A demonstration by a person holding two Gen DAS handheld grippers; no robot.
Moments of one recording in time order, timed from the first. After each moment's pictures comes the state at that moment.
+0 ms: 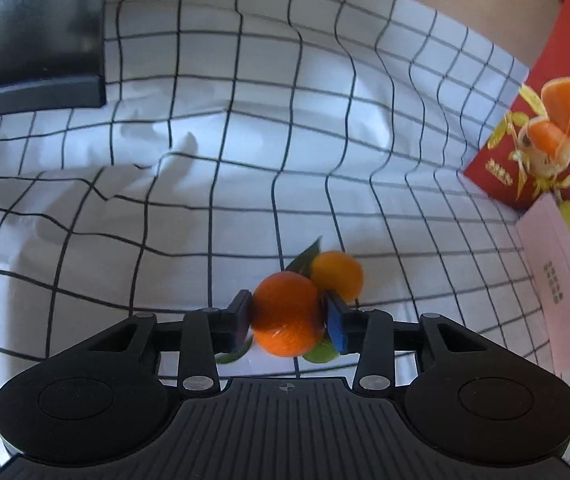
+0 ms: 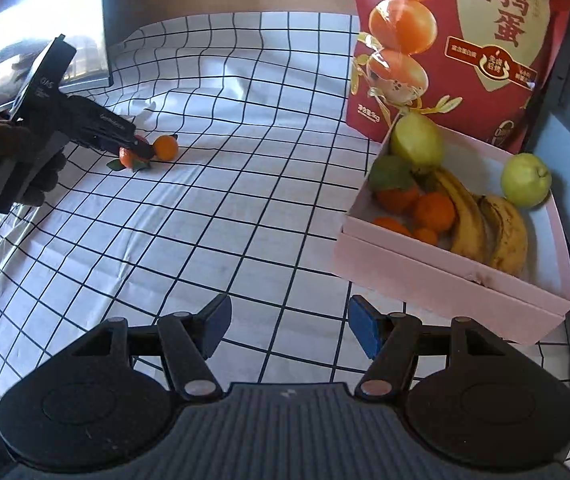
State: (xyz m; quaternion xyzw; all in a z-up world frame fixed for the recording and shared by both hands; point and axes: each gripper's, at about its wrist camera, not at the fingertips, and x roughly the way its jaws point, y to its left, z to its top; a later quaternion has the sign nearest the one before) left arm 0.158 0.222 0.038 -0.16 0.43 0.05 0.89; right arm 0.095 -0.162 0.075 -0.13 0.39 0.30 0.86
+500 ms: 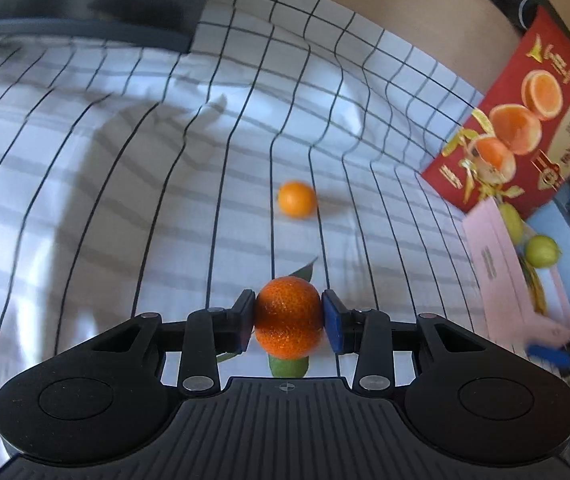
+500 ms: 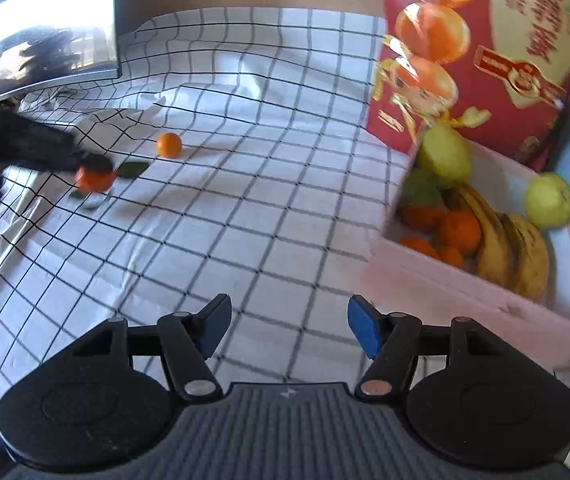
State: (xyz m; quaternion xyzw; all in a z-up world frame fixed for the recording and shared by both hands) left arm 0.041 0.196 0.059 -0.25 0.40 0.06 0.88; right arm 0.107 -0.122 0.067 -0.16 0.38 0.32 0.85
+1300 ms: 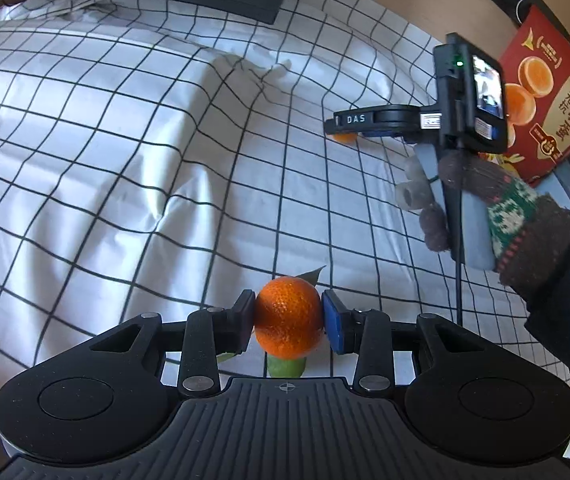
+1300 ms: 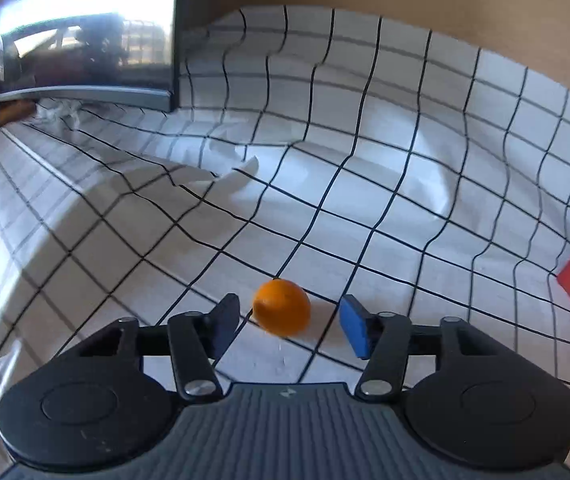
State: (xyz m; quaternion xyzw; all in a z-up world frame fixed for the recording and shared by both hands) left arm -0.084 0.181 0.063 -0.26 0.41 0.10 0.87; right arm 0.191 0.114 0.026 -0.18 0.35 0.39 0.83
